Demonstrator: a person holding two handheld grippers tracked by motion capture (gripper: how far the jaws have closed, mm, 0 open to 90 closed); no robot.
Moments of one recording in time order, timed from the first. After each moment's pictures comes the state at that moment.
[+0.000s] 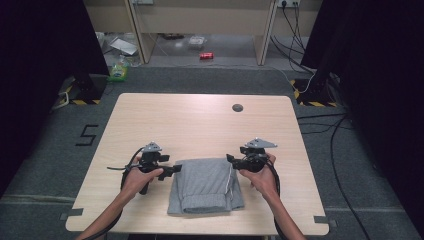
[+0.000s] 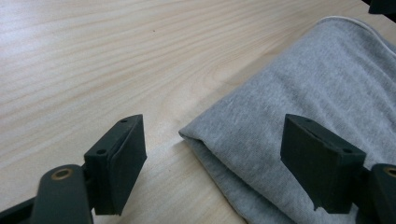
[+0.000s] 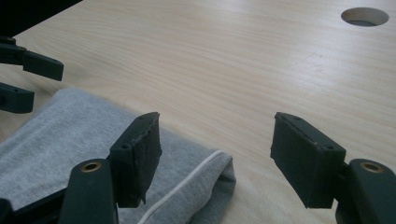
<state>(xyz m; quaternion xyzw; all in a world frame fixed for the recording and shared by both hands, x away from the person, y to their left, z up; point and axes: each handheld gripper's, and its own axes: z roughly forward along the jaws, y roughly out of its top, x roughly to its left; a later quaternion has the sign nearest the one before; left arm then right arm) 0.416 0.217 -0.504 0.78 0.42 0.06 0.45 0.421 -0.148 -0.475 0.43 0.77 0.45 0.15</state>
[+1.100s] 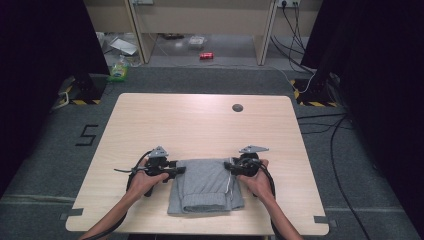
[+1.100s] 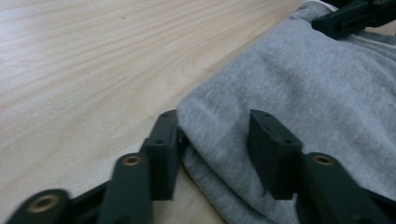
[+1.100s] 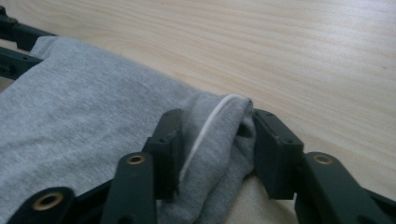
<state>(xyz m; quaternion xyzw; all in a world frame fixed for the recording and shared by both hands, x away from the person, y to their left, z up) 0.413 0.202 -0.521 0.80 0.39 0.06 0.45 0.426 -0.140 -0.514 0.44 0.79 0.42 0.09</state>
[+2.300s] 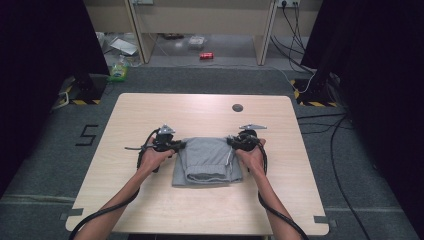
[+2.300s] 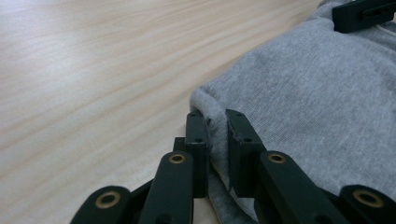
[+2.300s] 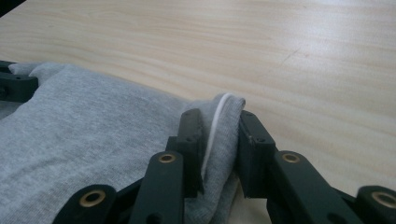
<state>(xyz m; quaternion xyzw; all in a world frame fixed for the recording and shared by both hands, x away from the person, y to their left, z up) 0.495 0.190 -0.512 0.79 0.42 0.12 0.42 0.509 -0.136 -0.511 0.49 0.75 0.43 0.11</state>
